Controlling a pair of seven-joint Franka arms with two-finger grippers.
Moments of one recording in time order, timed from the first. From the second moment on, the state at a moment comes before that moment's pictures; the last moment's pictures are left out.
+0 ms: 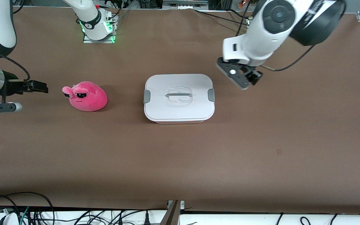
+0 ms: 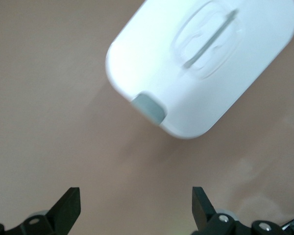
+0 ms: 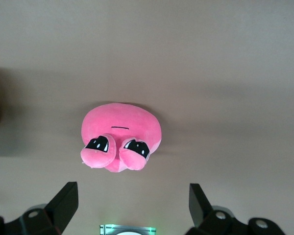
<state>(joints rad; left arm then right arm) -0.14 0.24 -0.46 -1.56 -0.01 1.65 0.26 0.08 0.27 -0.09 -1.47 -0.01 1.48 -0.09</state>
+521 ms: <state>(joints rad) -0.20 0.41 -0.54 -1.56 0.02 1.95 0.49 0.09 0.28 -0.05 -1.62 -0.01 1.57 -0.14</state>
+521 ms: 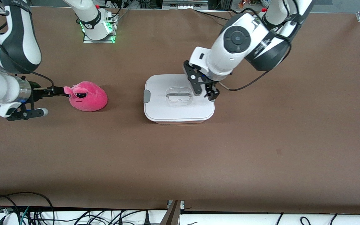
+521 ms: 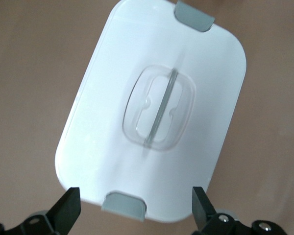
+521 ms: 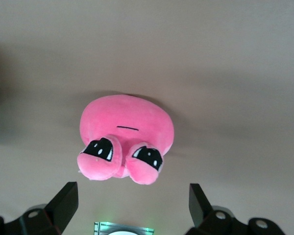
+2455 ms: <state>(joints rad) -0.34 0.60 -0.54 -1.54 0.19 2.18 0.52 0.09 0.15 0.08 -2.04 -0.09 1.95 -0.59</state>
